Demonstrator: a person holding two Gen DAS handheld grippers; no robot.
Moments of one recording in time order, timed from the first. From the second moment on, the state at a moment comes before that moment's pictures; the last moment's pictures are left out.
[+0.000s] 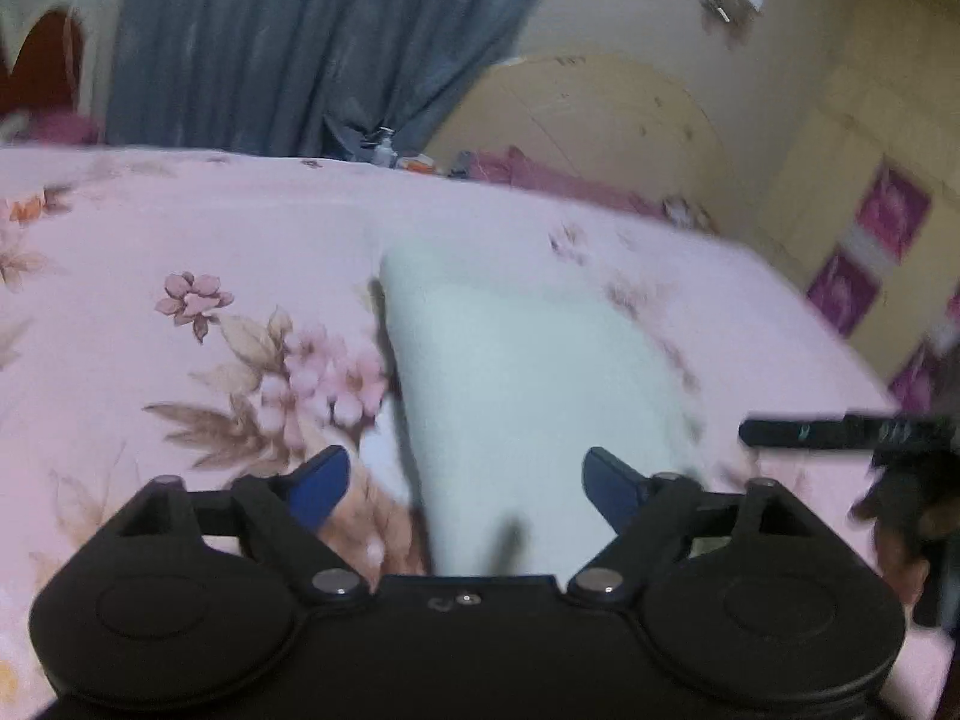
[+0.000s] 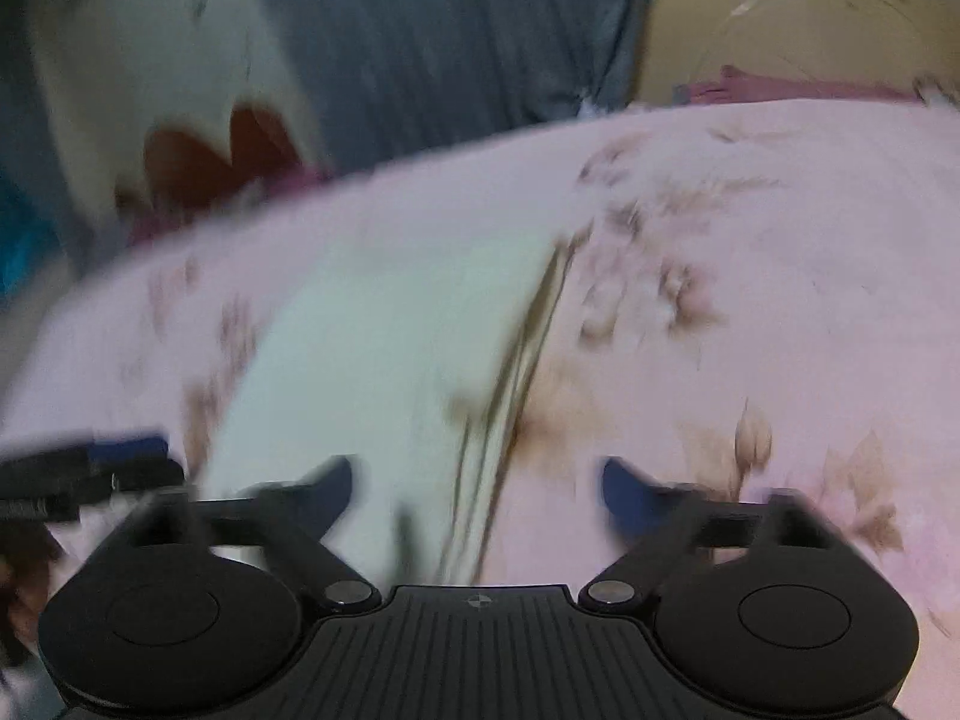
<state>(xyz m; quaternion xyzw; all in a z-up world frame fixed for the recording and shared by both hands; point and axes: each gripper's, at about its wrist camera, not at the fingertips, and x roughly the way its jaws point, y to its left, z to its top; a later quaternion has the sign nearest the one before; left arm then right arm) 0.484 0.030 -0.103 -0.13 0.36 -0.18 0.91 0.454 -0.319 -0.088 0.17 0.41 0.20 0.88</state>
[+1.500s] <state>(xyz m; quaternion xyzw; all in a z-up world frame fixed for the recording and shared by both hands) 0.534 -0.039 -0.085 -0.02 0.43 -0.14 0.89 0.499 -0.305 -0.089 0.13 0.44 0.26 0.85</state>
